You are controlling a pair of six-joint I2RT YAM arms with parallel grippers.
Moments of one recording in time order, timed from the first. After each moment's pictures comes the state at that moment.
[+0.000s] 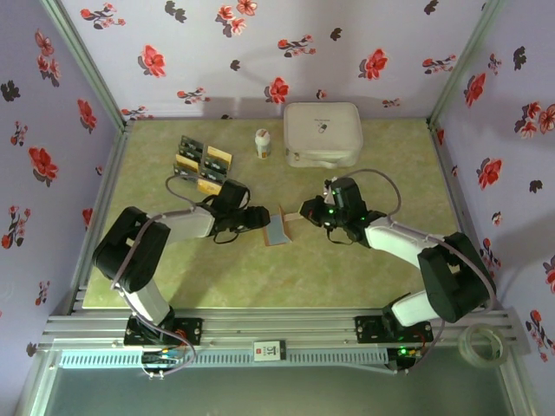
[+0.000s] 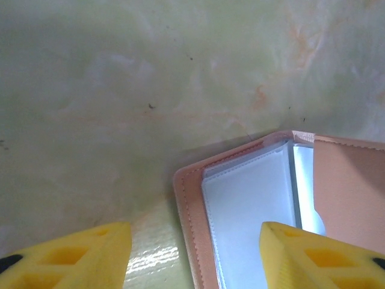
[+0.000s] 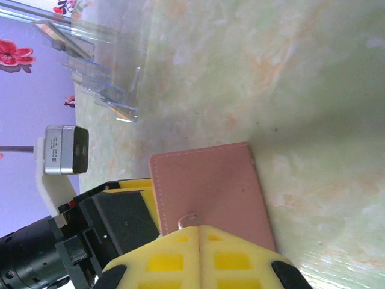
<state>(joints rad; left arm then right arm) -0.61 1.71 0.86 -0.08 0.22 -0.72 0.51 1.44 0.68 0.11 -0.39 0.96</state>
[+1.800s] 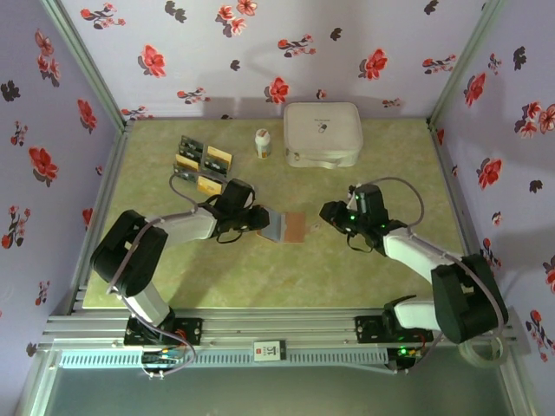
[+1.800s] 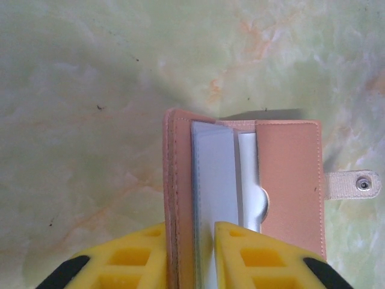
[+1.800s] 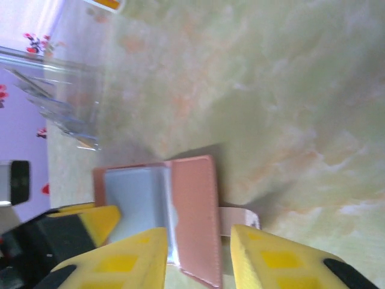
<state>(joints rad) -0.65 1.67 0.86 -0.08 0.20 -0.68 0.36 1.28 0.57 0.02 -0.38 0.86</state>
